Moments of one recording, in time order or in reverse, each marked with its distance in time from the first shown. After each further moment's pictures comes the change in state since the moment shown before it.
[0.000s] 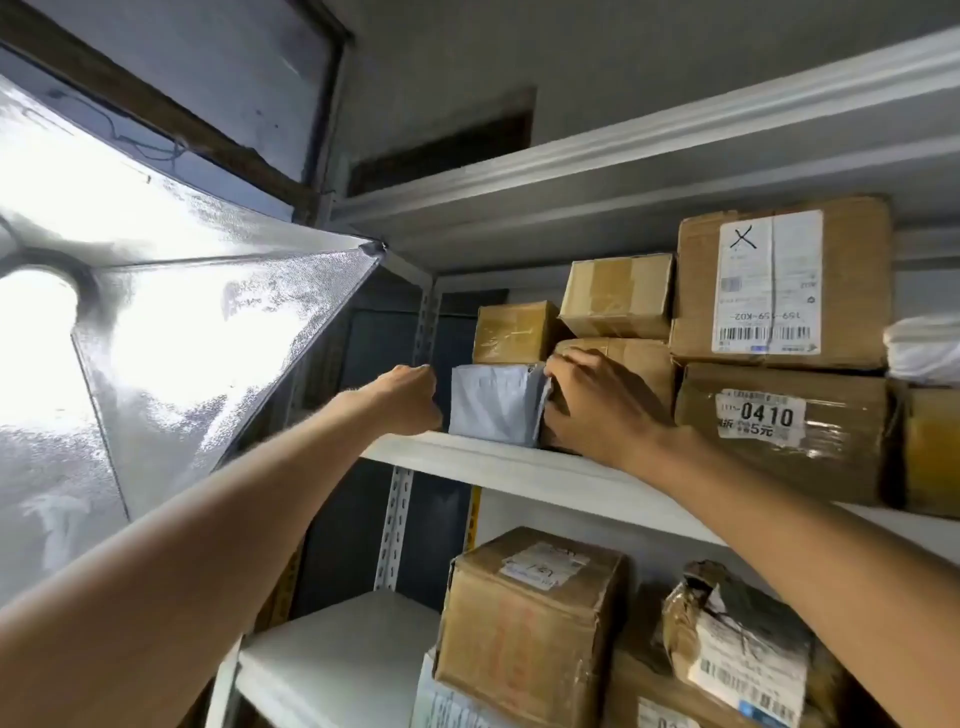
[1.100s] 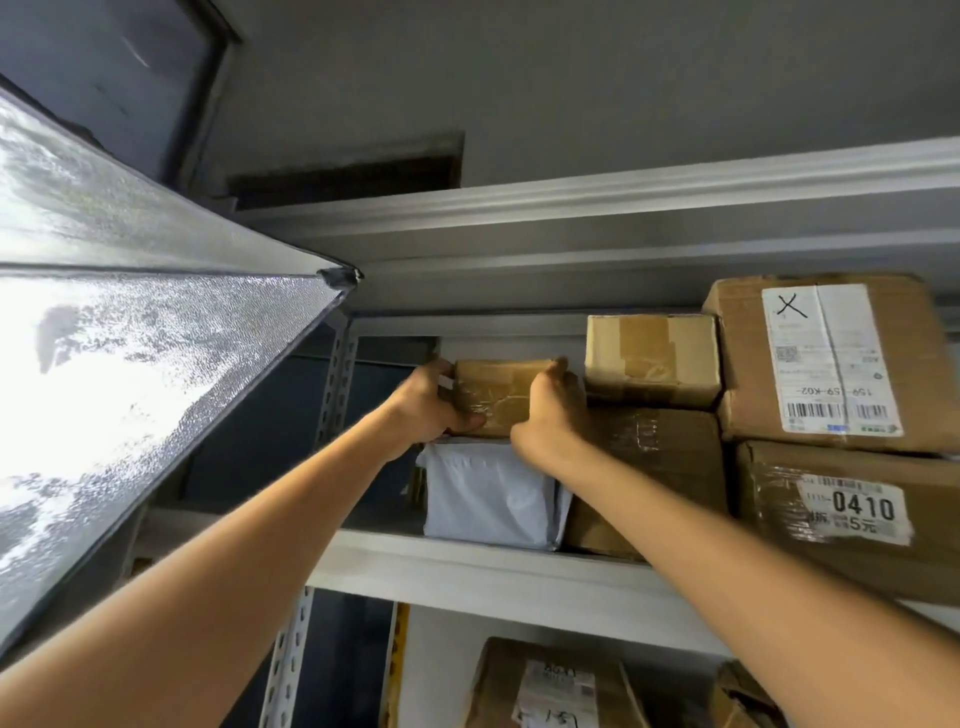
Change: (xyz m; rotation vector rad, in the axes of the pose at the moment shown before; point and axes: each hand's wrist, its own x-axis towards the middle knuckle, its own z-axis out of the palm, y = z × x) left_hand 0.147 -0.012 0.016 -0.954 -0.008 0.312; right_hand 0.122 -0.040 0.047 0.162 0.000 0.681
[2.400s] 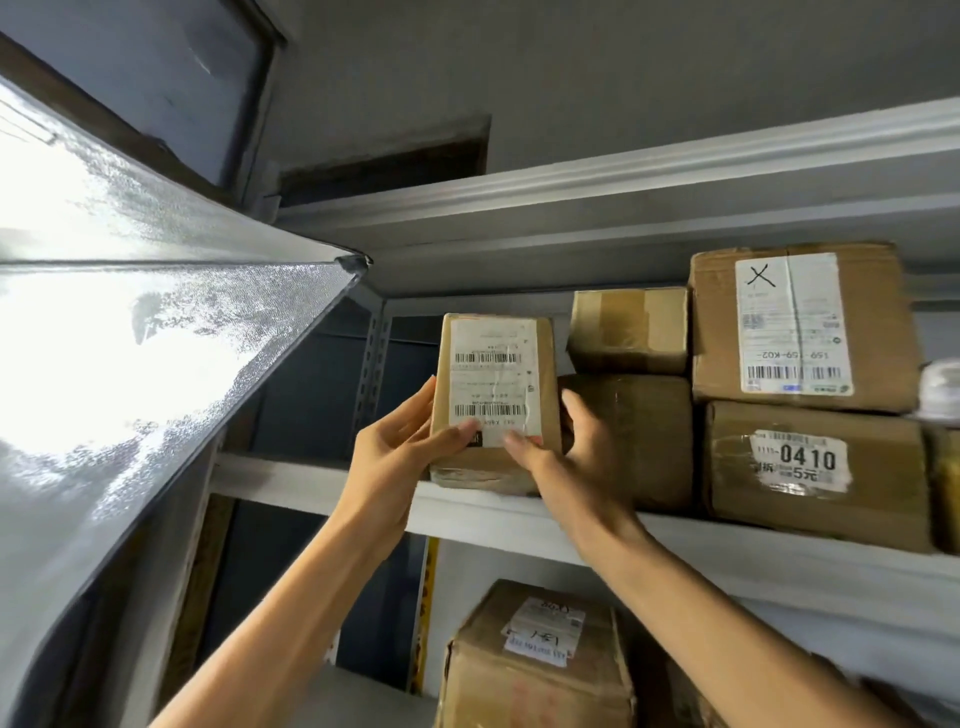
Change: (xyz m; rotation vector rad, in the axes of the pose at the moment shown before) left_hand -0.156 0.013 0.032 -0.609 0.128 0.142; right_hand -0.103 0.051 -0.009 0.879 -0.007 -0.147
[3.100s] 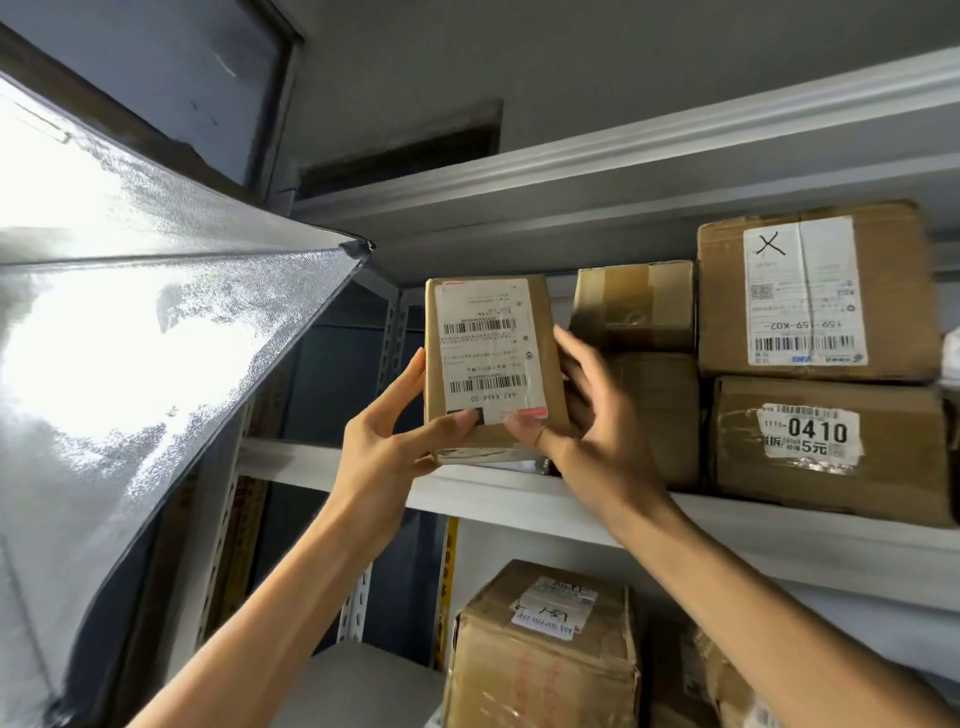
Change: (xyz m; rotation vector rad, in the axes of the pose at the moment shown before) left_hand -0.019 0.010 0.003 0.162 0.034 0.067; right_hand 0.002 0.011 -0.022 0.138 -0.132 -0.220
